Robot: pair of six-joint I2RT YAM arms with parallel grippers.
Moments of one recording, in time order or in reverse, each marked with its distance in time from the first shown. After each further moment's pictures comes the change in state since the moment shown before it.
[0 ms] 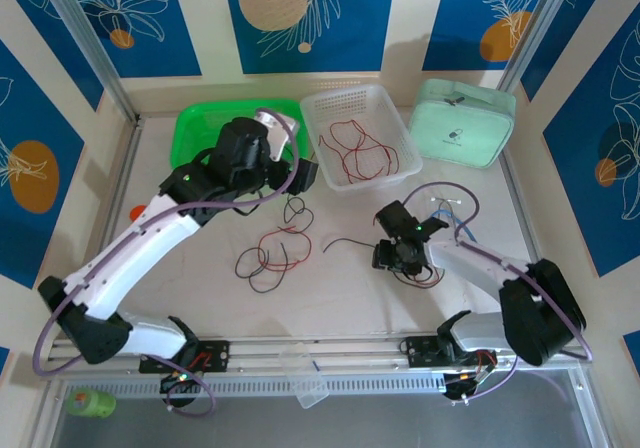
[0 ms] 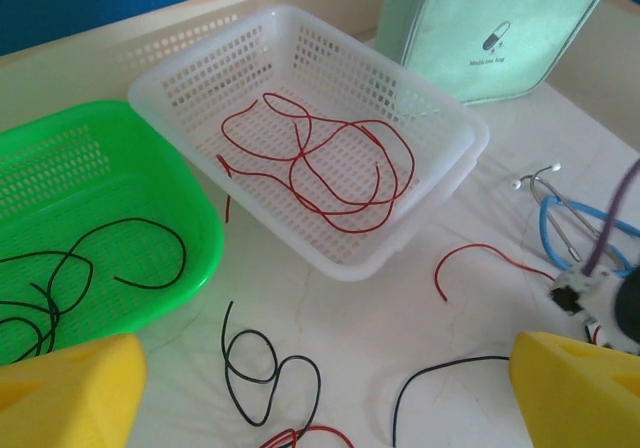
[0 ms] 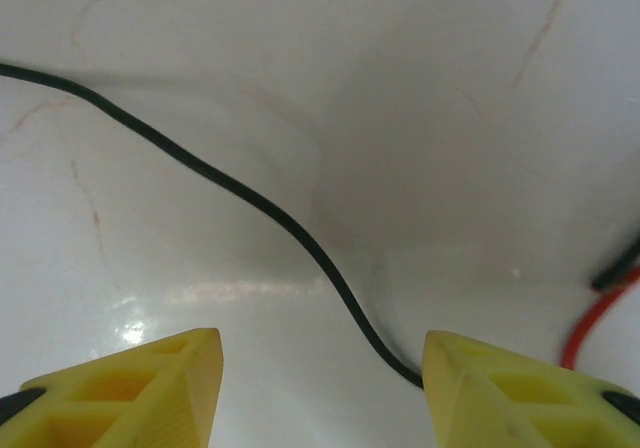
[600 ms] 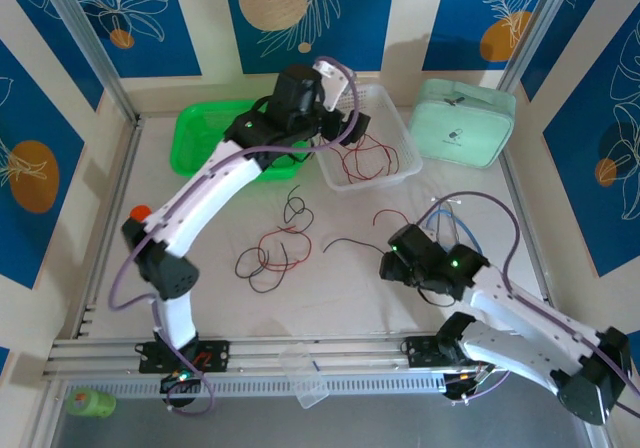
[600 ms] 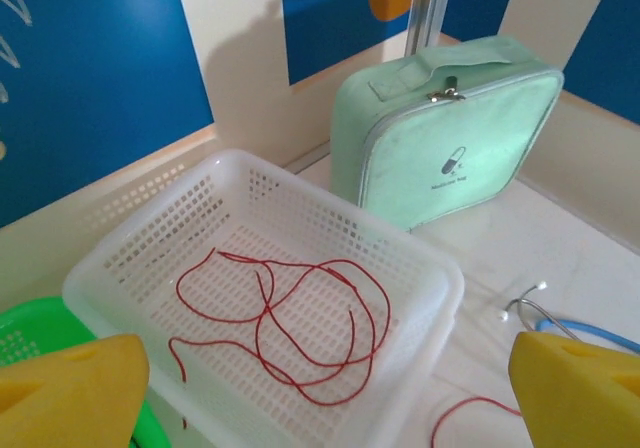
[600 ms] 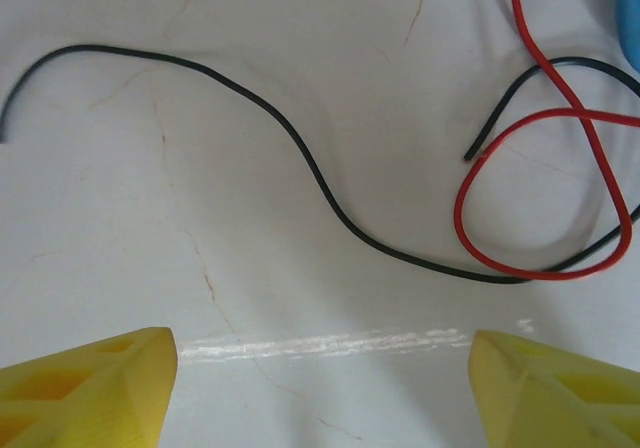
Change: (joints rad) left arm -0.008 0.485 0.566 0.045 0.061 0.119; right arm 0.188 -0.427 -0.008 -0.272 0.176 0.184
